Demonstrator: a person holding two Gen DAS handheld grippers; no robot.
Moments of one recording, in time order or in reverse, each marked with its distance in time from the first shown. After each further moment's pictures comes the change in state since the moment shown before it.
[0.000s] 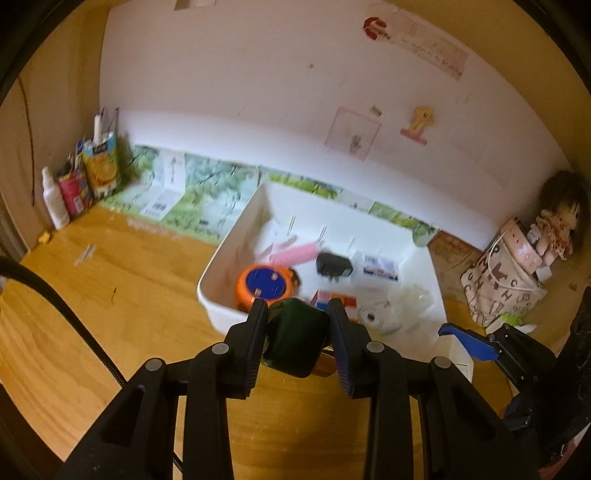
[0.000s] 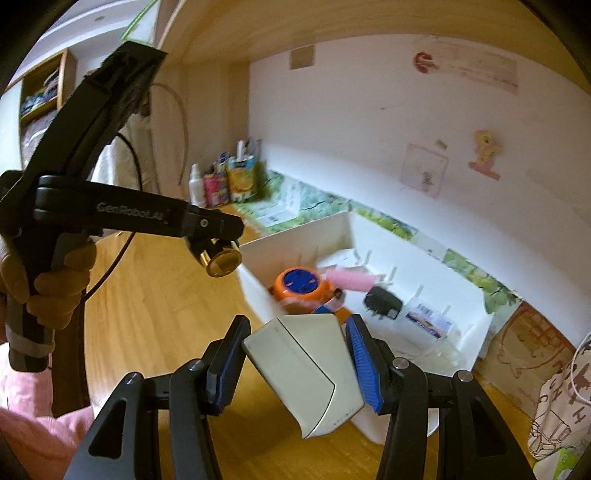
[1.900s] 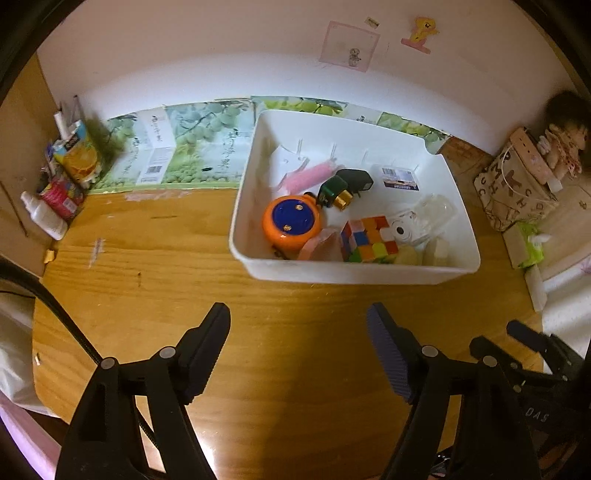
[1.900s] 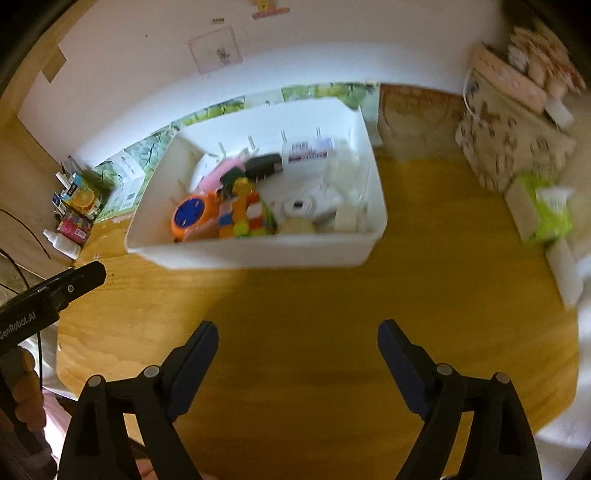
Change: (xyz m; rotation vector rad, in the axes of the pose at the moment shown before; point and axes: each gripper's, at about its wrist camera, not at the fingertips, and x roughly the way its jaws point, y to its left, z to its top) left arm 0.019 0.023 0.020 0.216 0.380 0.023; right arm -0.008 0.018 -0.019 0.821 0.448 -0.372
